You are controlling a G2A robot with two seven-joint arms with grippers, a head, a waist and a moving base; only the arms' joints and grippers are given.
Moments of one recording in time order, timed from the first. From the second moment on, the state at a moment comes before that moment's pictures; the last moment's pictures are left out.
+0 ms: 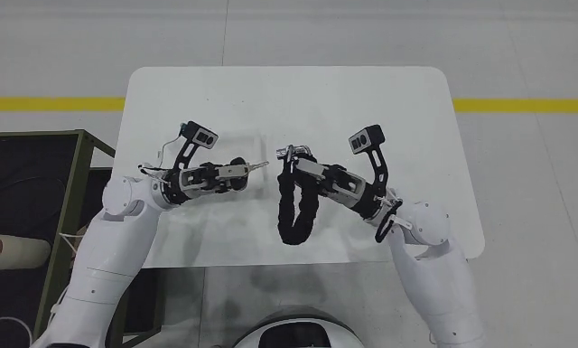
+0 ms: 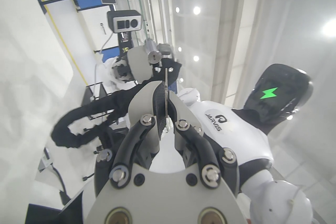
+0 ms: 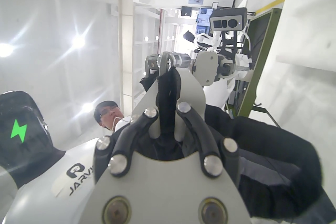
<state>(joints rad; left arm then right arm) 1.27 -1.04 -1.35 -1.55 -0.80 -0.32 -1.29 -1.40 -1.37 1.30 -1.84 0.37 -0.10 0.90</state>
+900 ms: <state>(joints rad) 1.28 -1.05 -1.37 -1.55 -0.75 -0.30 -1.27 -1.39 -1.34 1.28 -1.84 0.30 -0.09 0.91</state>
